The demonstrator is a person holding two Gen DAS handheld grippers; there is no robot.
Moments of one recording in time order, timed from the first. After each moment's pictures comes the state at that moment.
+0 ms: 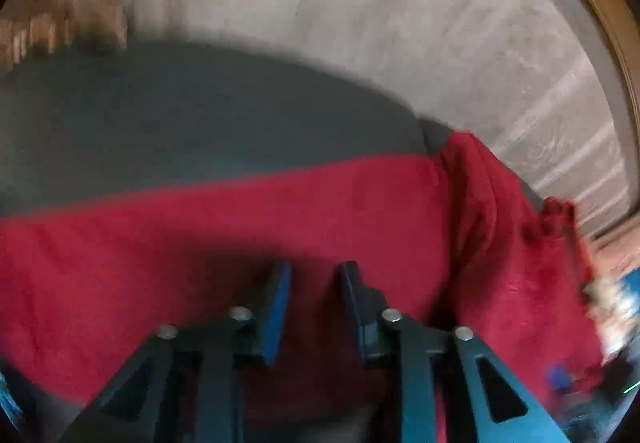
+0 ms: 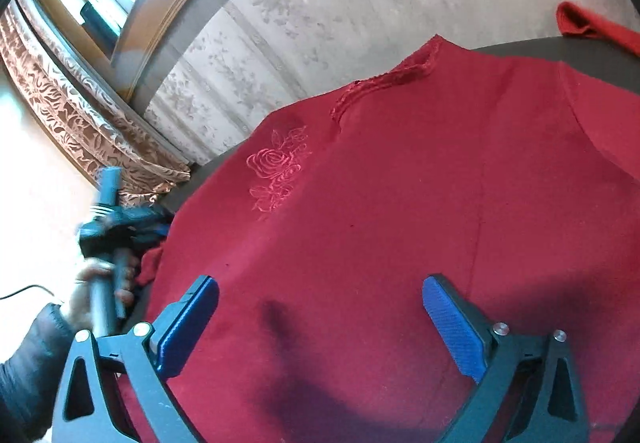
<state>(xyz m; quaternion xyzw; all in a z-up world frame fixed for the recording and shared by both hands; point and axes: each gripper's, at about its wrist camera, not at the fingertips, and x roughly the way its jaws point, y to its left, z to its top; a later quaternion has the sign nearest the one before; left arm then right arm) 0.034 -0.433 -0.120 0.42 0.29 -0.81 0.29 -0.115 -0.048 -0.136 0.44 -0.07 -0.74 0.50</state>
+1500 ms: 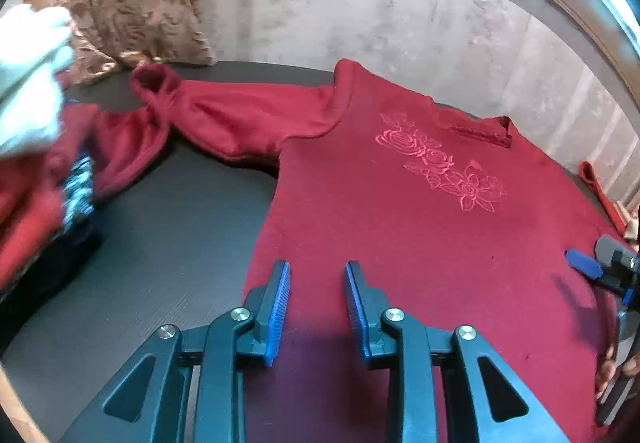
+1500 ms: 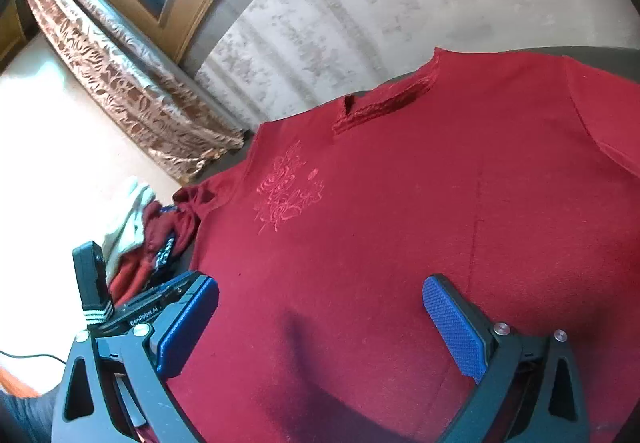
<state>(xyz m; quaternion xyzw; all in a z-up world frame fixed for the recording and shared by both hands) 0.150 -0.295 -0.122 0.35 0.23 -0.82 0.39 -0.096 -0.113 -0.146 0.43 -0.04 -0.67 0.60</state>
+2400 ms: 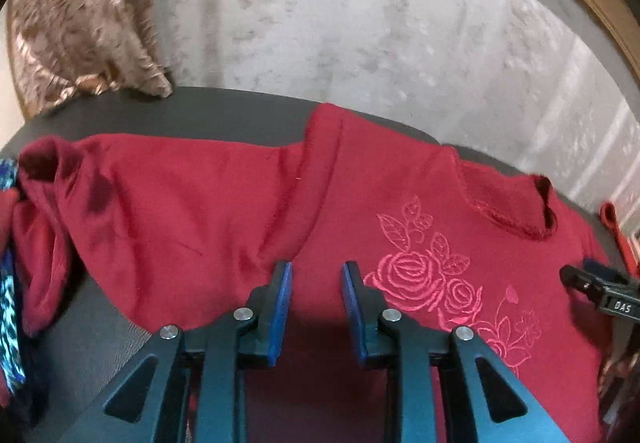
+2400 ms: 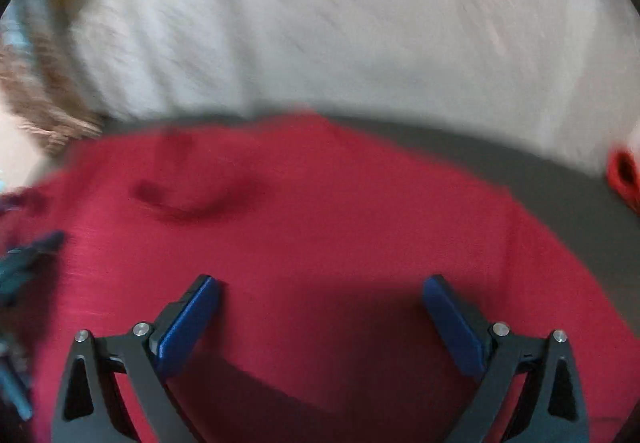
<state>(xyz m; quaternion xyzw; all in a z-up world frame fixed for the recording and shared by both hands) 0.048 -0.405 -0.127 0.34 0.24 -0.82 0.39 -0.196 -0.194 -0.146 0.42 0.13 -0.79 0.42</state>
